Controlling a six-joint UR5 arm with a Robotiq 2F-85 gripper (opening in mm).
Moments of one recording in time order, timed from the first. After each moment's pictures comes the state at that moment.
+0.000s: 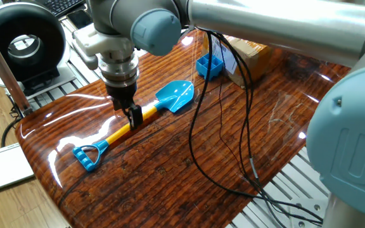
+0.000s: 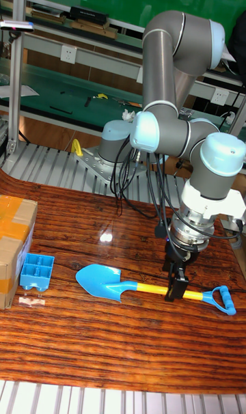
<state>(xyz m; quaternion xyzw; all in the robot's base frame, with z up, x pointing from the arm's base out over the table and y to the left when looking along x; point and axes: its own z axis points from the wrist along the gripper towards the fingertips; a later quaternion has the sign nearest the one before) 0.584 0.164 0.027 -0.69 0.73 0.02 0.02</state>
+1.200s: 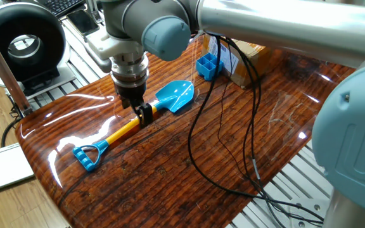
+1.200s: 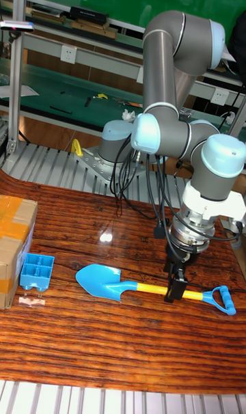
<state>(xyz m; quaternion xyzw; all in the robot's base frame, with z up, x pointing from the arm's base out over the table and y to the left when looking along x) 0.584 0.169 0.024 -0.67 0.74 0.02 0.02</state>
